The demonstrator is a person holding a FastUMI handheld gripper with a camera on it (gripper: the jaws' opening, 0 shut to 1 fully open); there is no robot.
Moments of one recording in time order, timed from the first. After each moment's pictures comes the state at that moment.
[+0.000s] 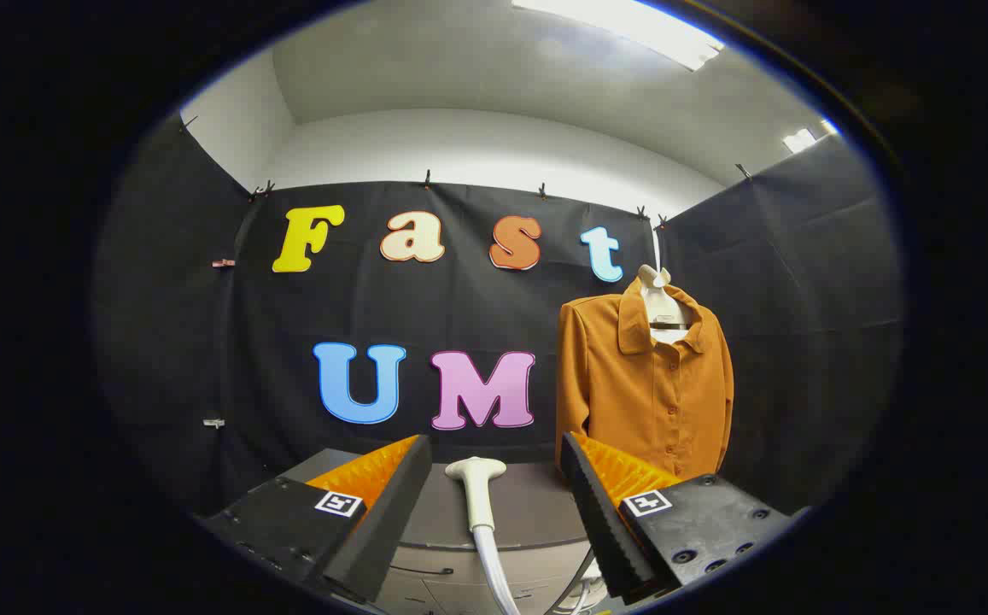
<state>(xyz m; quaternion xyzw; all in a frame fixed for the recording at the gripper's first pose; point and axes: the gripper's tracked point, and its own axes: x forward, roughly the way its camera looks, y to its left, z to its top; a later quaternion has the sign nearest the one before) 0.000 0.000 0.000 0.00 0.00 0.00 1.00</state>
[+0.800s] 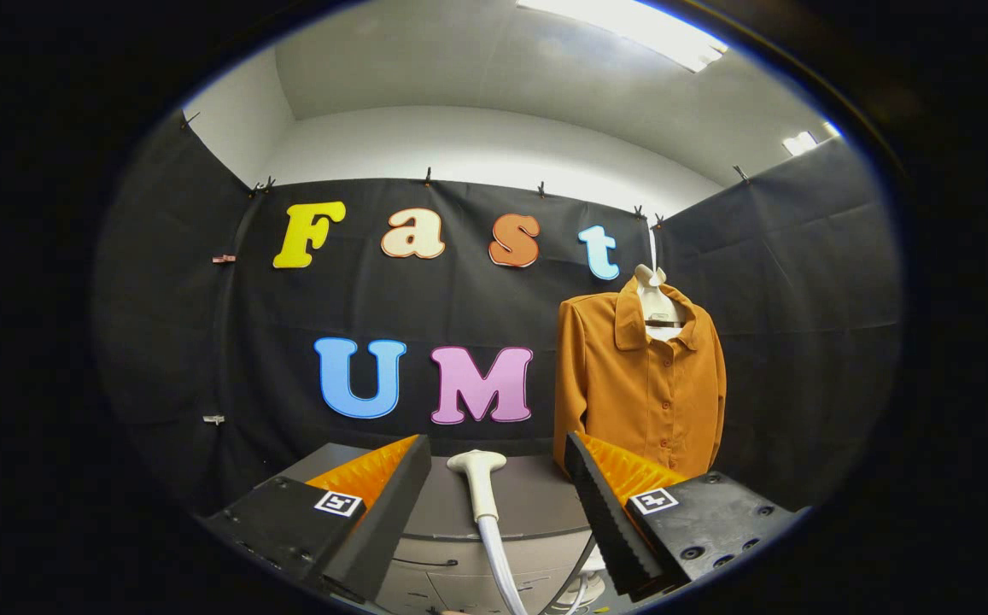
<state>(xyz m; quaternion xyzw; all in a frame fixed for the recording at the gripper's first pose) -0.017 0.010 -0.001 -0.01 0.01 -0.01 1.00</state>
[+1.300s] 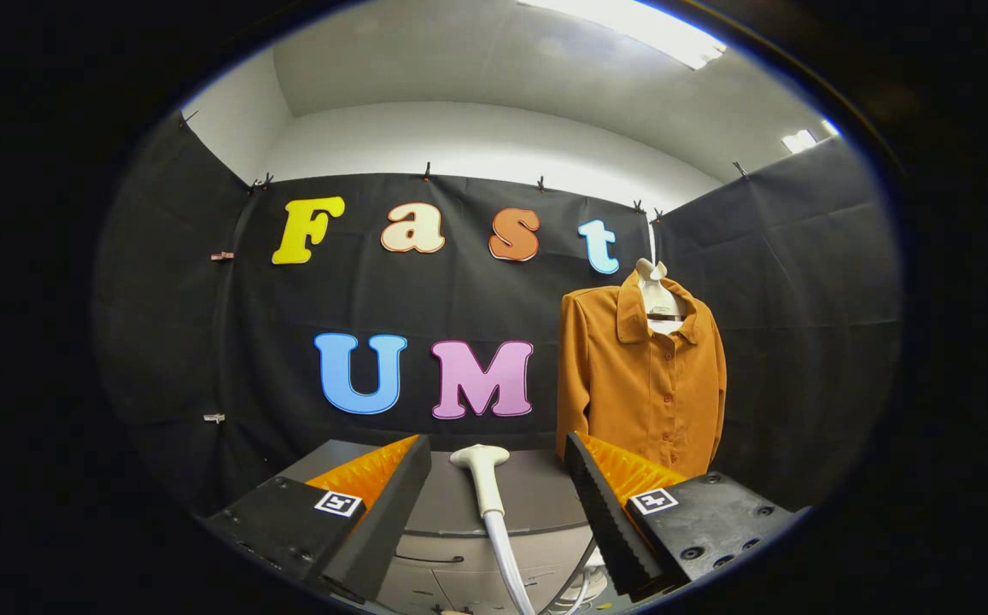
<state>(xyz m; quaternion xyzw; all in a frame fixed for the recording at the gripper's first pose) -0.017 0.019 -0.008 0.00 0.02 -0.01 1.00</state>
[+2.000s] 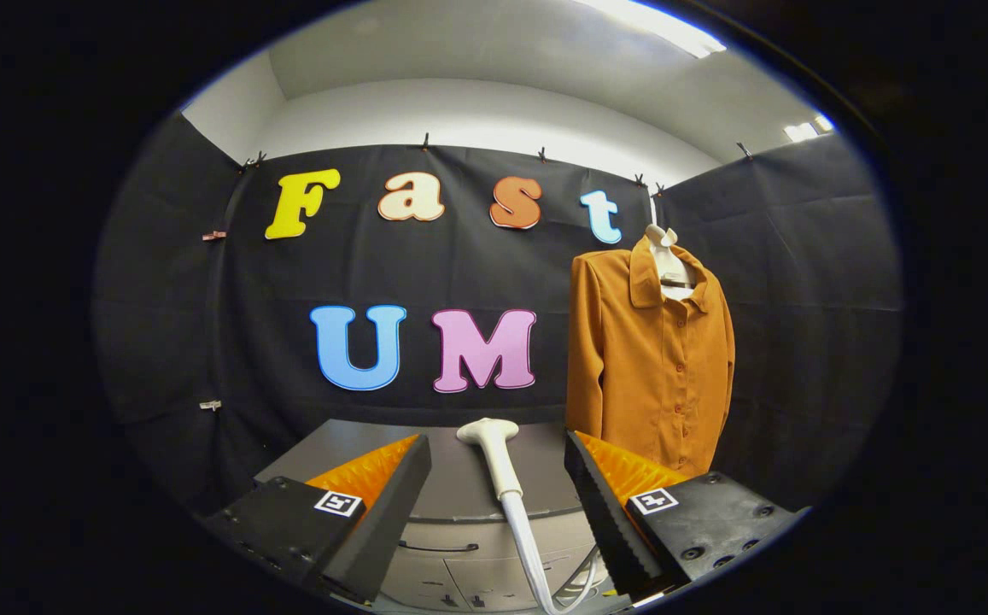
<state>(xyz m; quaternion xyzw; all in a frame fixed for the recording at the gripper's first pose) 0.012 0.032 -0.058 0.01 0.08 -0.02 1.00</state>
